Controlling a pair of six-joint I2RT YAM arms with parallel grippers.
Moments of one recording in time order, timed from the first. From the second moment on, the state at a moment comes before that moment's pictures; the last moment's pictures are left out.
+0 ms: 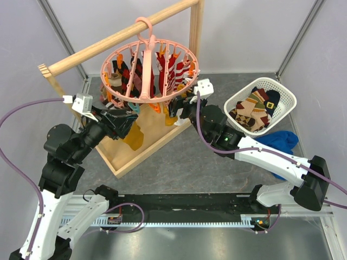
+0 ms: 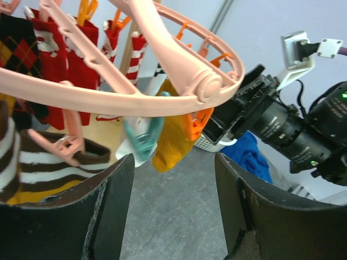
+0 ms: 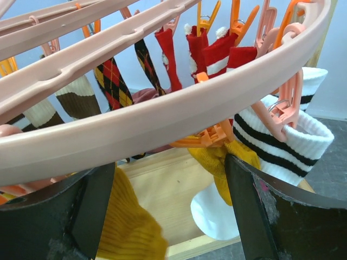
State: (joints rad) left arm -0.39 0.64 1.15 -0.44 0.23 -0.39; right arm 0.96 1.32 1.13 0.29 0.53 0.18
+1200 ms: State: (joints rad) left arm -0.92 0.84 1.14 -0.30 -0.41 -0.34; right arm 0.96 1.32 1.07 0.34 0.50 0.23
